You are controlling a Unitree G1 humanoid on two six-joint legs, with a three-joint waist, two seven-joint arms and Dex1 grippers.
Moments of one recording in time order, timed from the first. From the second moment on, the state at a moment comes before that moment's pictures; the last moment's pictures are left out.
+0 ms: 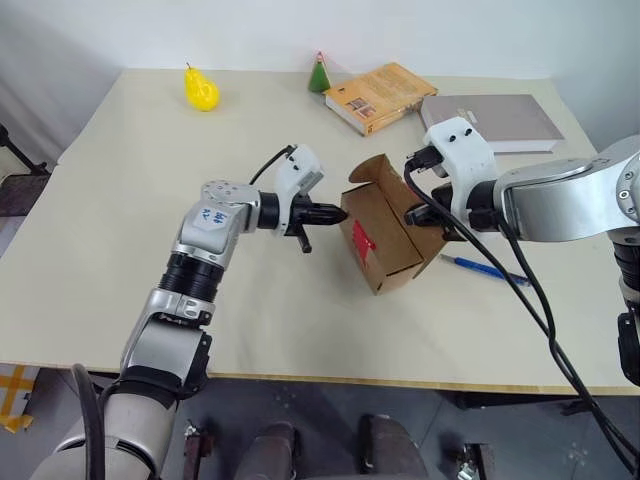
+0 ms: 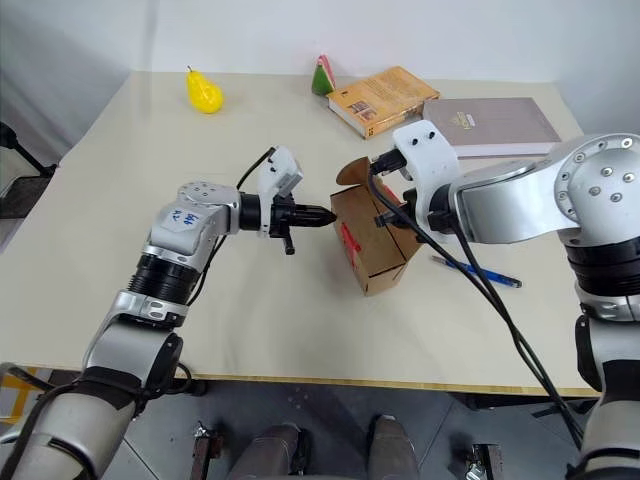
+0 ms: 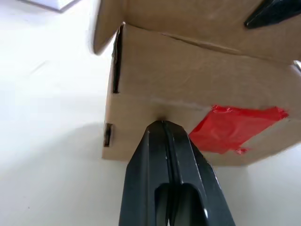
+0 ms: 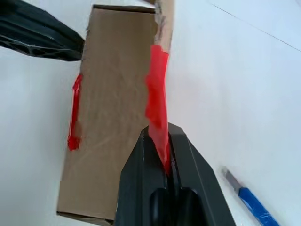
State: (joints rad) left arm -1.02 0.35 -0.14 0.47 -0.14 0.55 -1.03; right arm -1.16 -0.93 0.33 -0.09 1.95 1.37 -0.83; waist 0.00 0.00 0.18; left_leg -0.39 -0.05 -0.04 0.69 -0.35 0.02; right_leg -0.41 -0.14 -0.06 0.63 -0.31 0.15
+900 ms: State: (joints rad) left arm -1.16 0.26 -0.29 0.65 -0.08 0.32 -1.14; right arm -1.05 -0.77 0.26 -0.11 1.96 1.18 -1.10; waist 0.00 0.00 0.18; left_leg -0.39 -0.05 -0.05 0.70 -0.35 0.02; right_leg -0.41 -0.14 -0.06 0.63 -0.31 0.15
